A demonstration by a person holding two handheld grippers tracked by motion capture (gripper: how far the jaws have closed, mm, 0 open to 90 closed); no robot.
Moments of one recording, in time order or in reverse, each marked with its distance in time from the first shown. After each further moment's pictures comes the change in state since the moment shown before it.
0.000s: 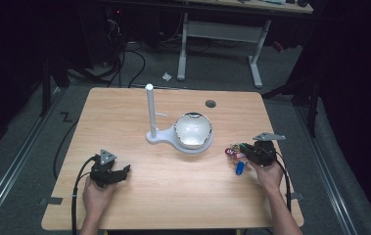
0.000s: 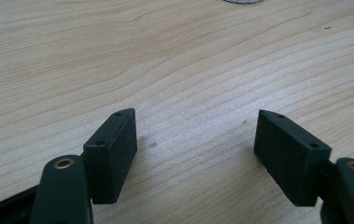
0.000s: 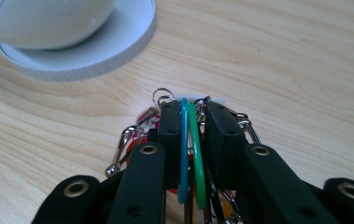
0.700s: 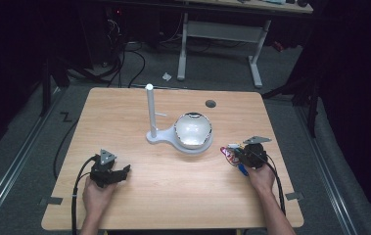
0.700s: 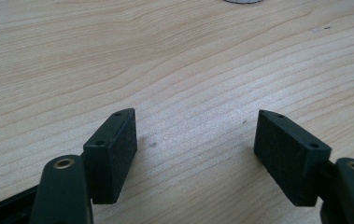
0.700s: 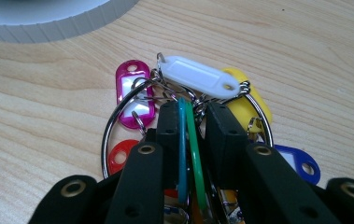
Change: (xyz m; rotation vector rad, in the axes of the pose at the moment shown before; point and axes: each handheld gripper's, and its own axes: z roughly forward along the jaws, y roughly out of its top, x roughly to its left) left arm 0.000 0.000 0.000 0.000 0.001 -0.002; right arm 0.009 -0.015 0.037 0.103 -0.041 -0.023
